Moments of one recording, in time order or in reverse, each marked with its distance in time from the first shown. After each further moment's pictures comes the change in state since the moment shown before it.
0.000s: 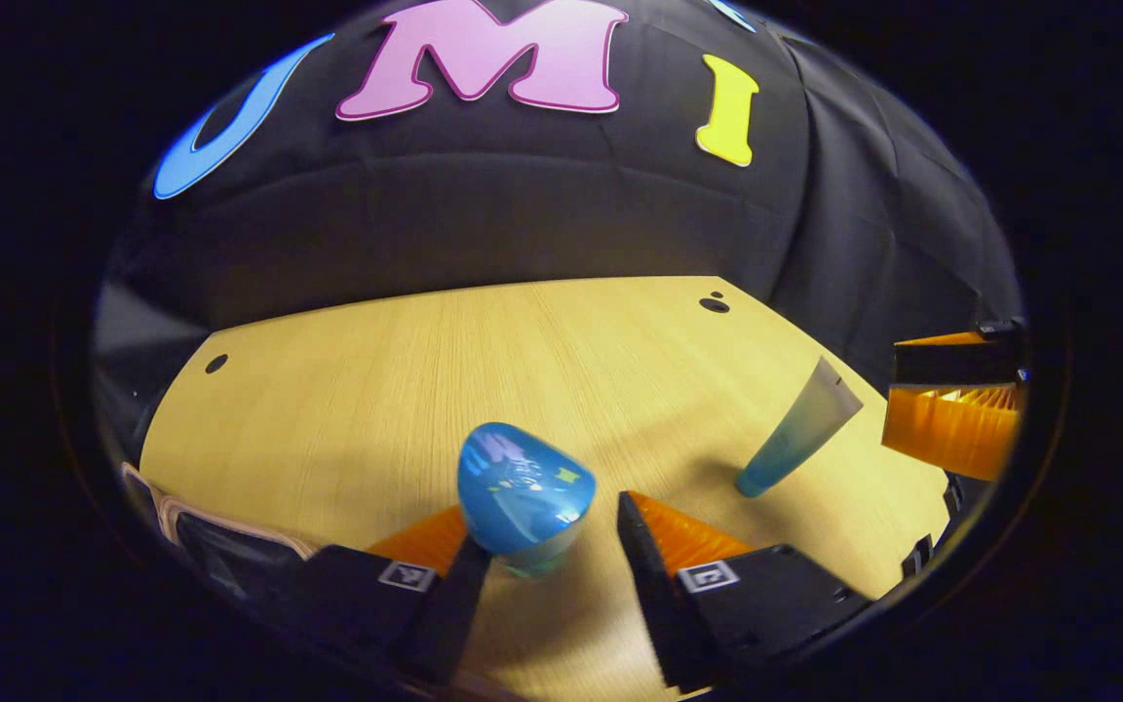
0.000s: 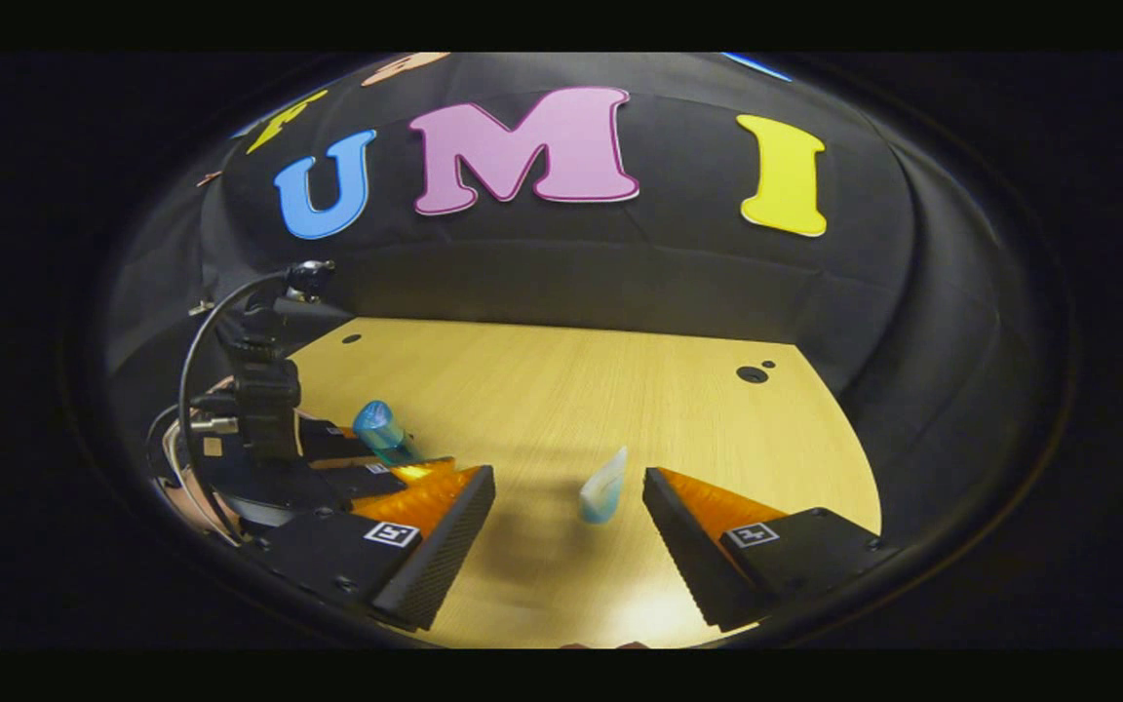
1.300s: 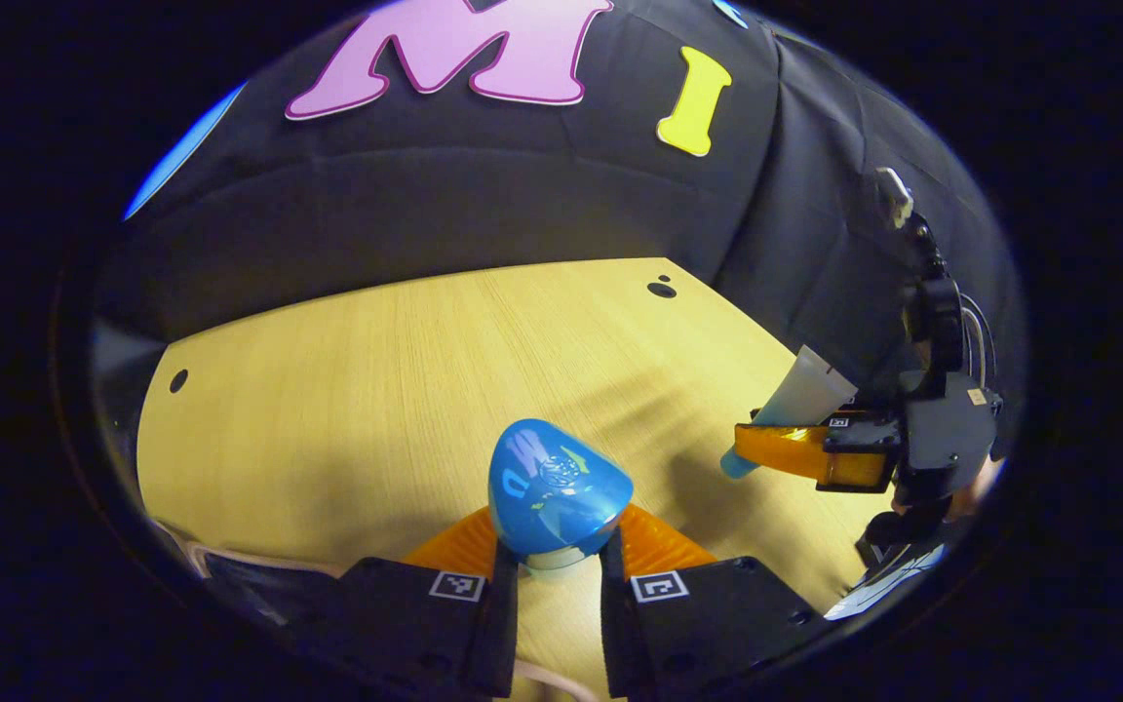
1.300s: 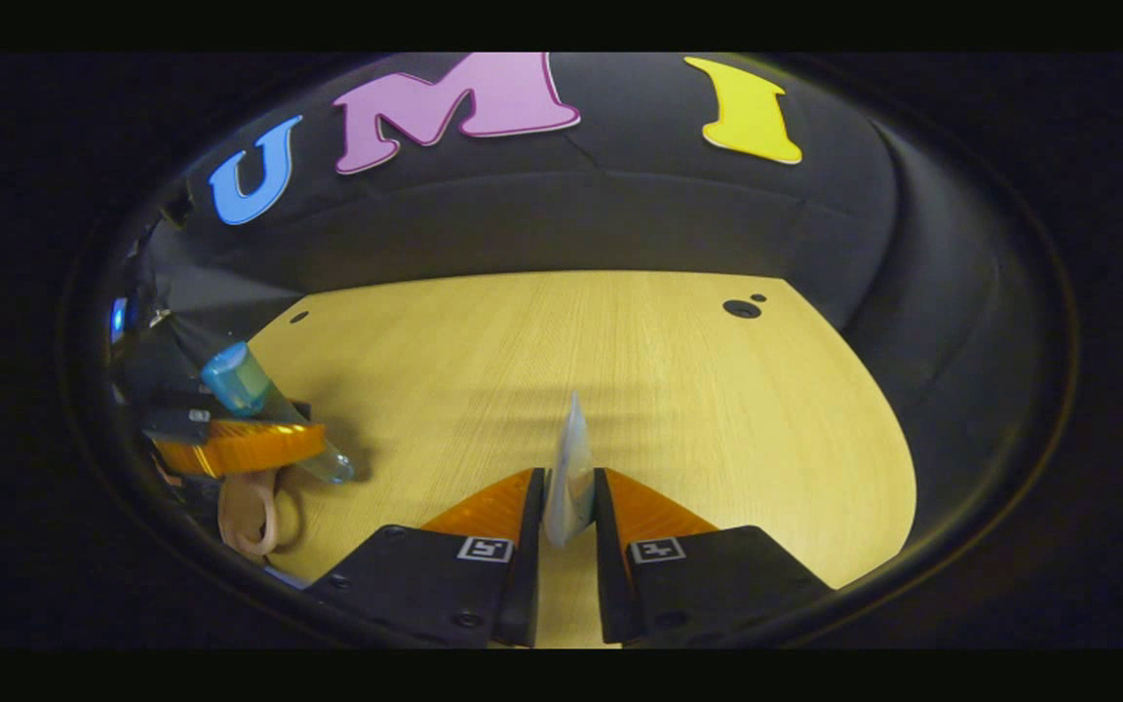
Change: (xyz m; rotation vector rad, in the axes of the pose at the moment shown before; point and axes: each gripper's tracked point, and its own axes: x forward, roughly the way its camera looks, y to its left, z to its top) left arm -0.065 0.001 0.039 0.035 0.129 -0.188; right arm 0.030 -0.027 -0.044 0.079 0.147 -0.070
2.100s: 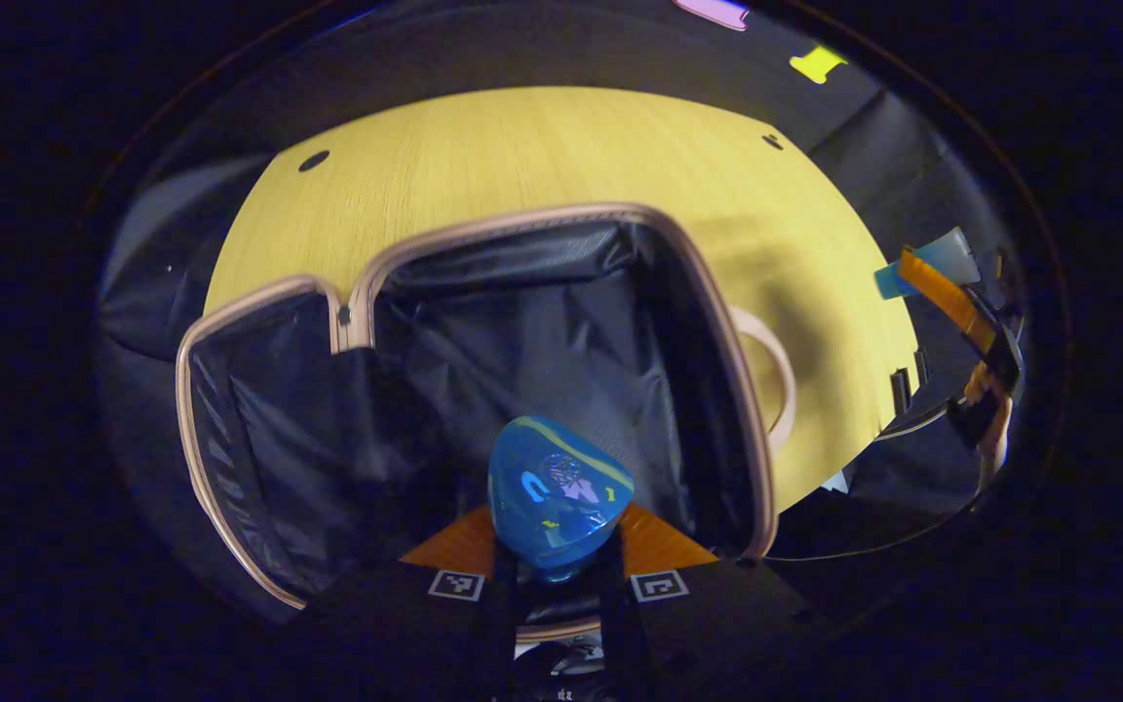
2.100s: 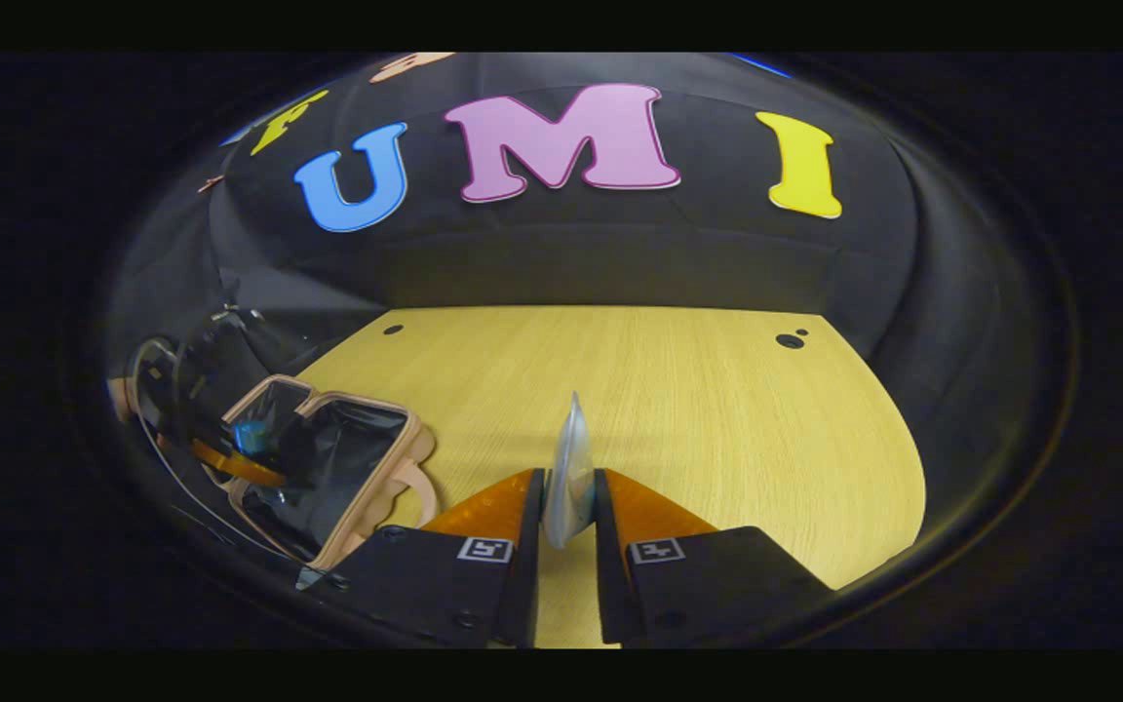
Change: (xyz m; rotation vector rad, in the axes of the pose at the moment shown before) left arm -0.163 0.131 -0.241 -0.181 0.666 0.159; right arm -0.099 0.123 -0.001 -0.034 -0.104 0.120
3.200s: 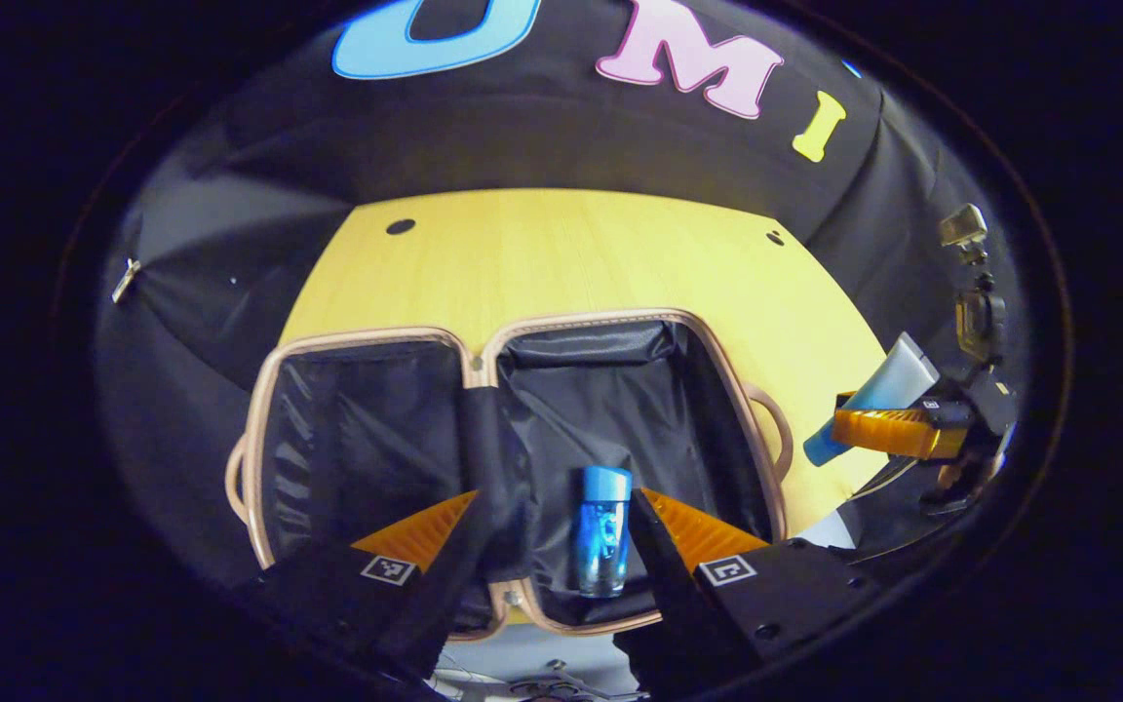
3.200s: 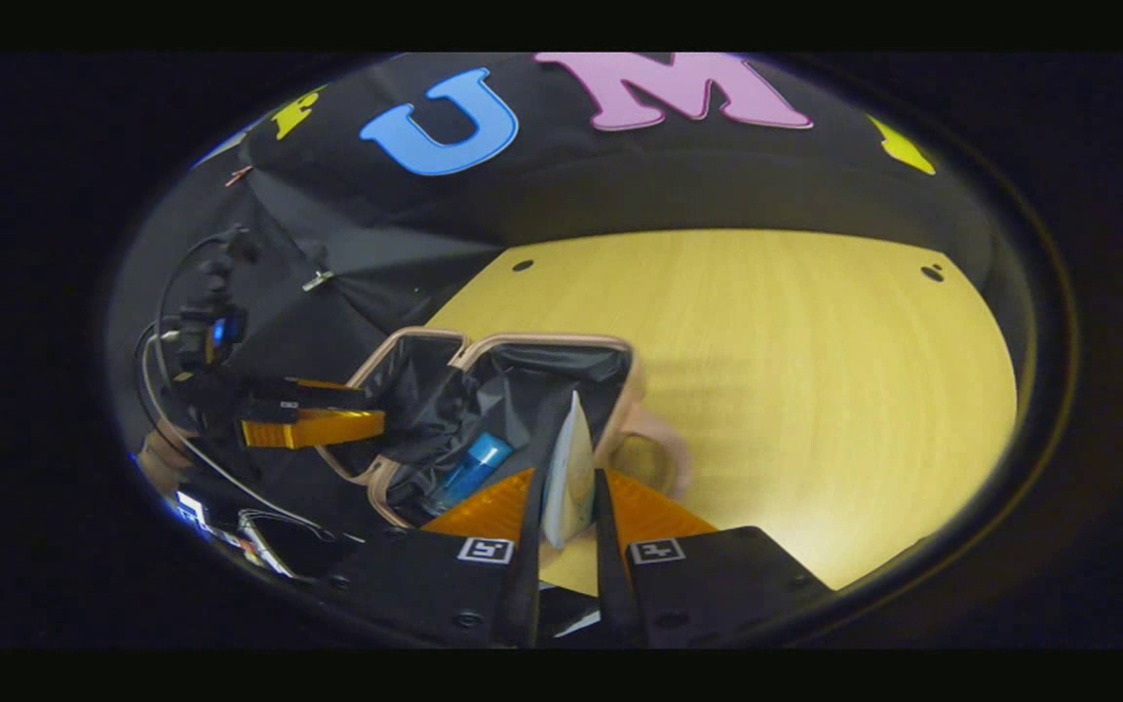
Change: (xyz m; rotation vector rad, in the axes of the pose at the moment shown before) left arm -0.108 0.055 0.001 -0.056 -0.516 0.080; right arm 0.012 0.202 -0.064 0.096 0.319 0.301
